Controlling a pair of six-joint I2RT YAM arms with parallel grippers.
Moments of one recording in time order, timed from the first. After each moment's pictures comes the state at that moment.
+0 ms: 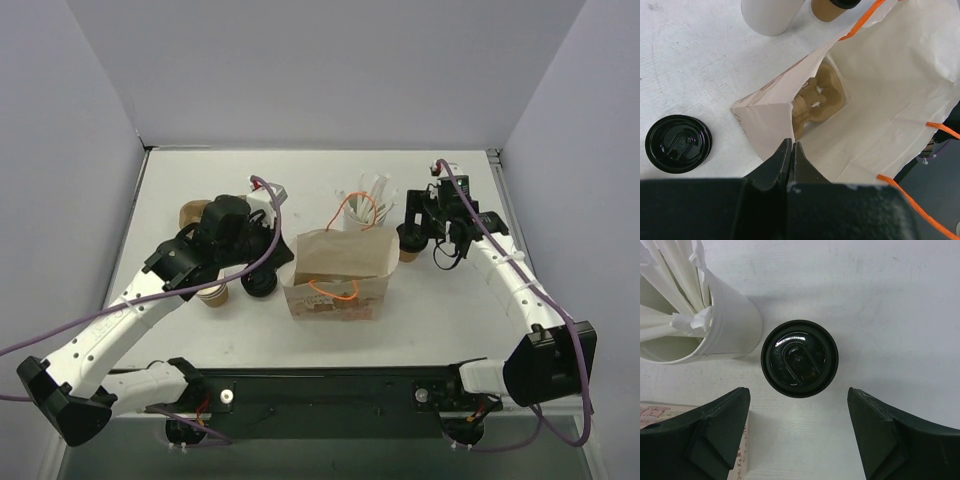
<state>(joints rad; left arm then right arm) -0.71 1.13 1.22 -0.67 0.14 -0.37 0.22 1.29 1.09 -0.57 0.12 0.20</state>
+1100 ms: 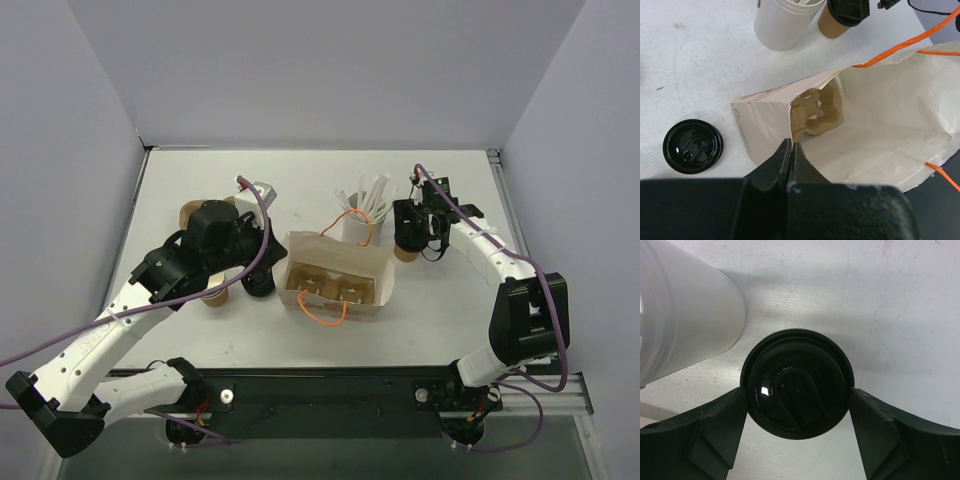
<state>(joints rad) -0.71 1.04 1.18 -0.64 0.08 -0.36 0.20 1.53 1.08 -0.47 0.06 0.07</state>
